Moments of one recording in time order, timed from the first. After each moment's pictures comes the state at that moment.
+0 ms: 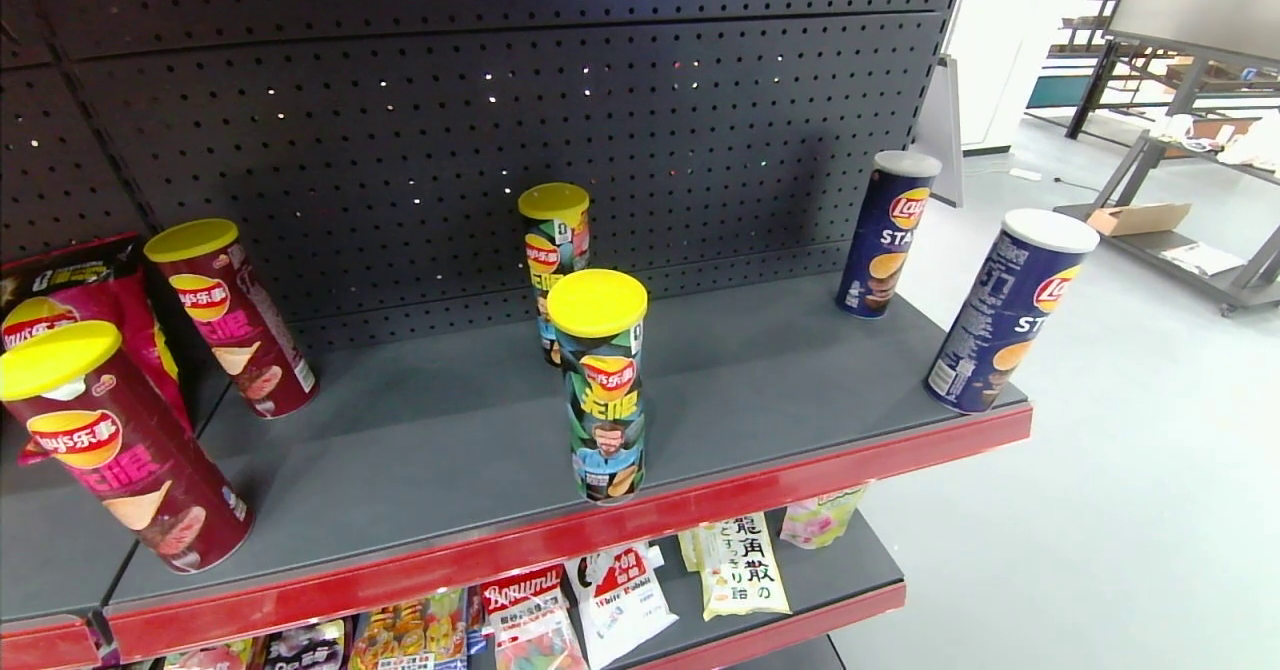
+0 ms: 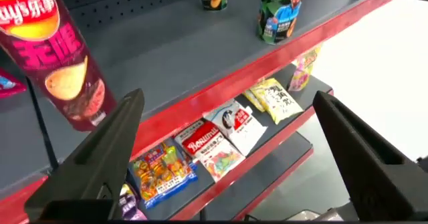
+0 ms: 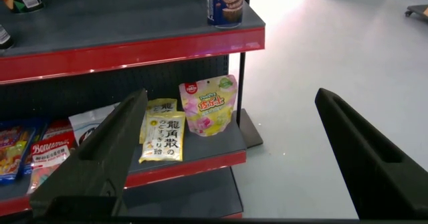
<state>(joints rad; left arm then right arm) -0.36 0.18 -0.26 0.19 -0.06 0.04 0.00 0.00 0.00 0.00 0.01 -0.01</state>
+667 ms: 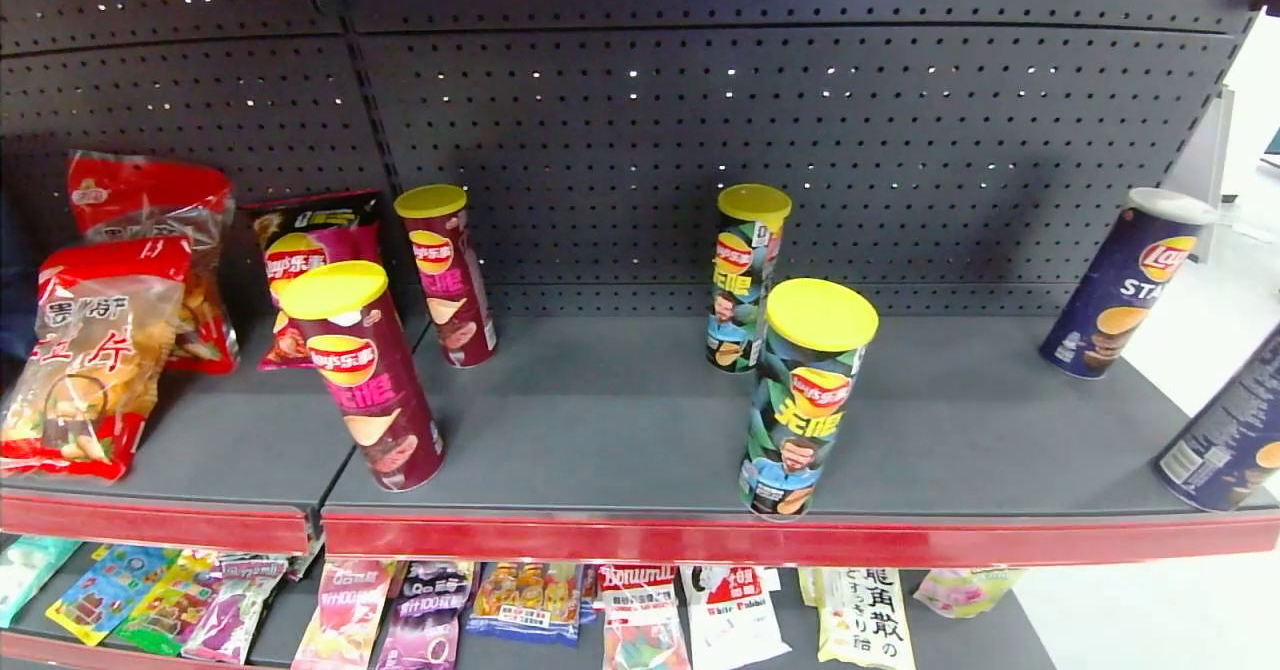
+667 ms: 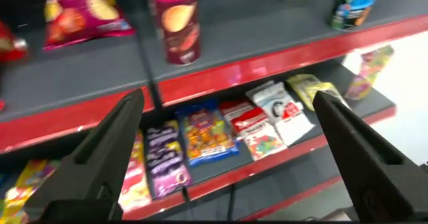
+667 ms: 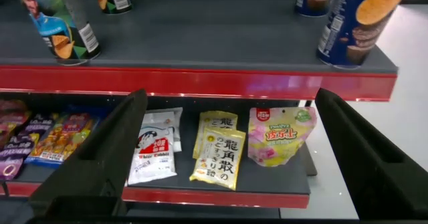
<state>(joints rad) -0.35 0.10 -0.23 0.21 -0.03 0.04 0.00 0.00 0.00 0.00 0.01 0.00</state>
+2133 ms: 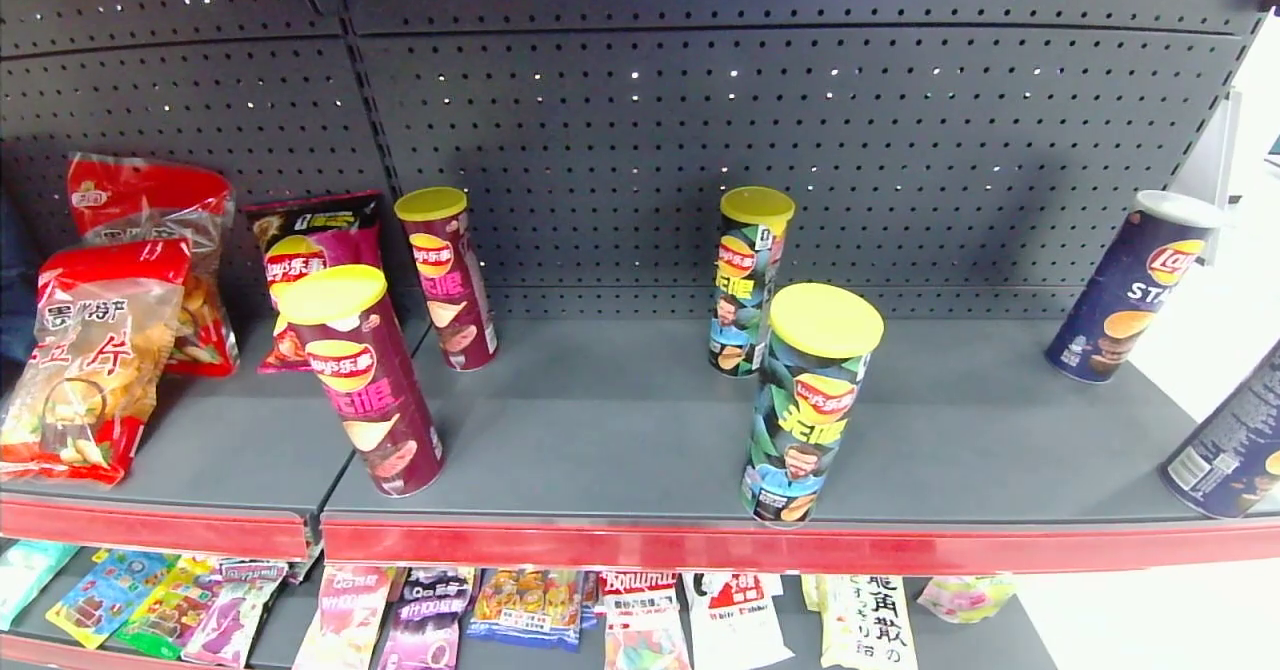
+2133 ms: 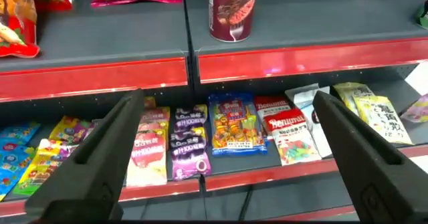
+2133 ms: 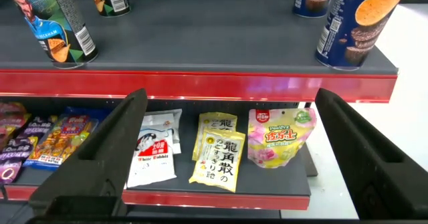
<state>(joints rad) -0.09 0.10 0.00 0.01 -0.08 0.01 0.00 0.00 0.00 0.00 0.01 0.00</state>
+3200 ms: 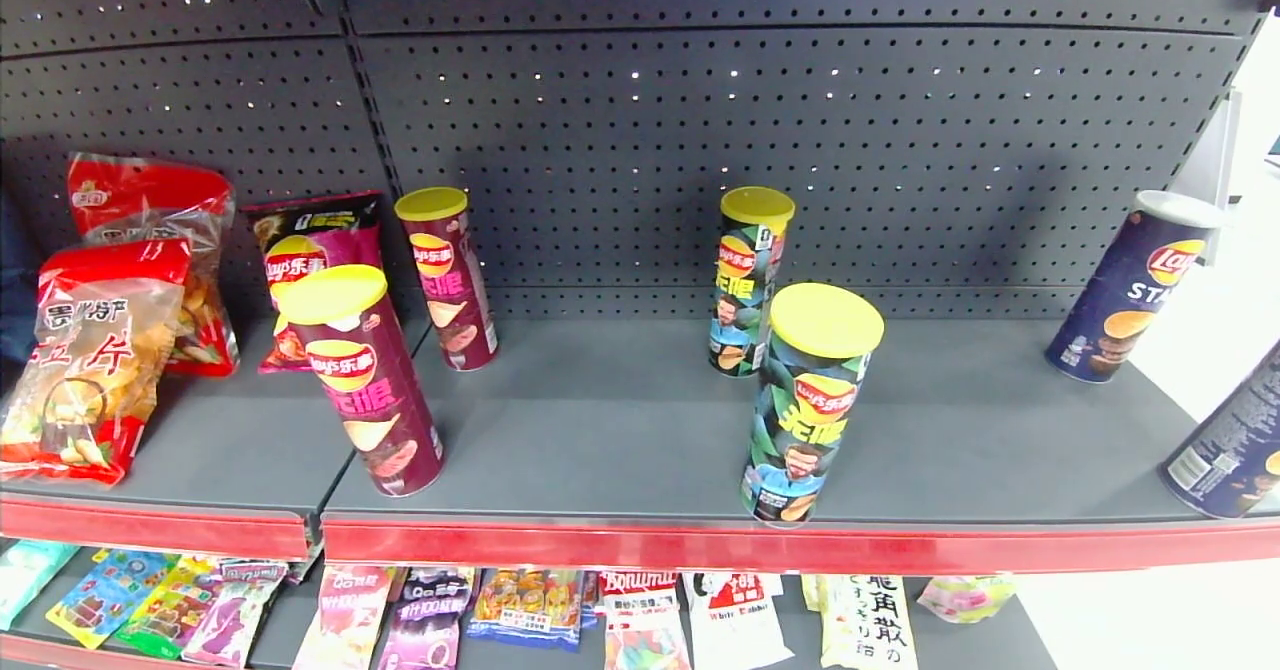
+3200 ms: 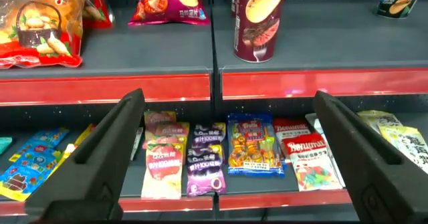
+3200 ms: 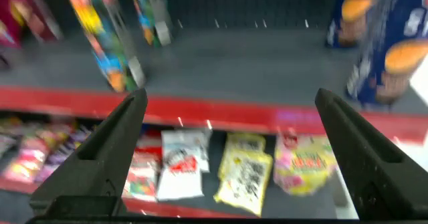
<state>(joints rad) 0.01 0.01 0.00 0.01 -0.07 0.01 0.02 0.08 -0.12 -0.02 0.13 0.05</state>
